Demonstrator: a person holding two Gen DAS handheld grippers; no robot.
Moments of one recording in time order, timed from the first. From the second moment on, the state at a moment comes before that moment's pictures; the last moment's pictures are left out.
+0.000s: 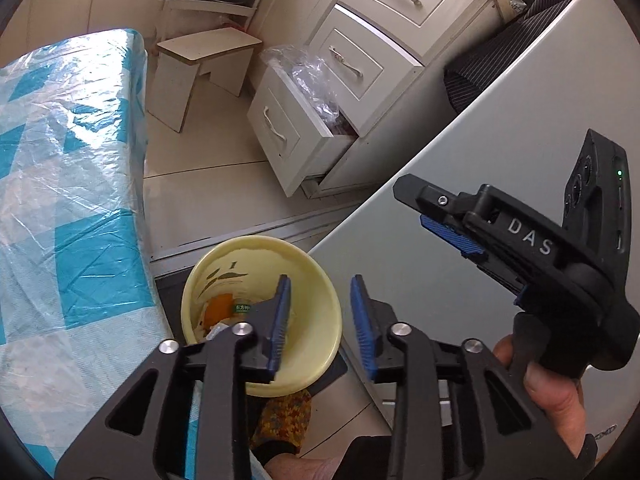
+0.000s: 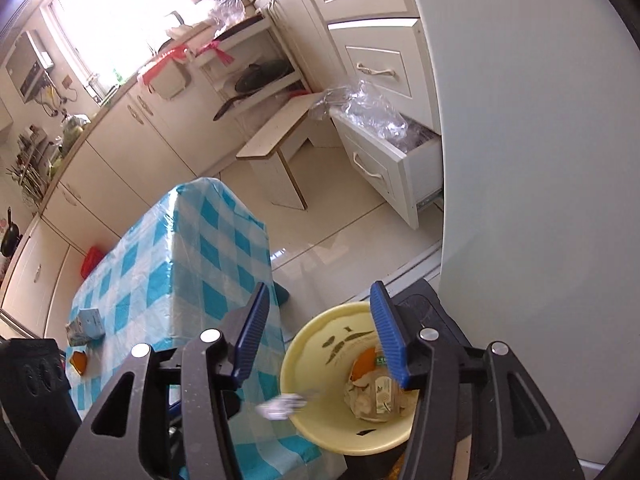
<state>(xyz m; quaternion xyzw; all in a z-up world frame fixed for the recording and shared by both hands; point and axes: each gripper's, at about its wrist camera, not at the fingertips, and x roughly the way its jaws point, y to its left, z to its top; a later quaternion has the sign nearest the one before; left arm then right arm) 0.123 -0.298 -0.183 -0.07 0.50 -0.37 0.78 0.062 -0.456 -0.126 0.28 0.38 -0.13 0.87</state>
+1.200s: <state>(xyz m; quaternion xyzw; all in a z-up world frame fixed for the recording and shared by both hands) 0.159 0.006 -0.122 -0.06 0.38 -0.09 0.92 0.141 -0.290 -0.113 0.13 0.41 0.04 0.90</state>
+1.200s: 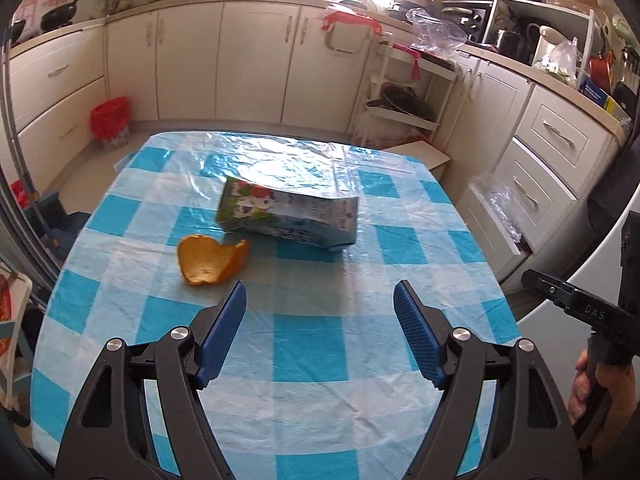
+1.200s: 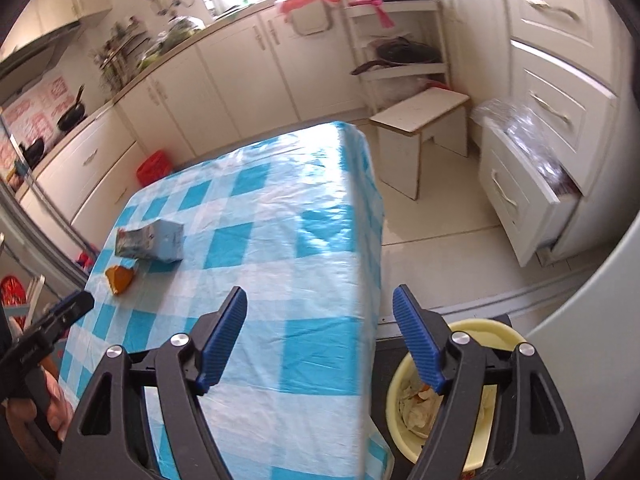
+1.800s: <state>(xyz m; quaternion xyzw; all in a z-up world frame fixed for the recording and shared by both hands) 0.232 0.104 -0.160 -0.05 0.44 -0.01 0.90 0.216 -0.101 -0.101 -0.20 0.35 0.18 0.90</state>
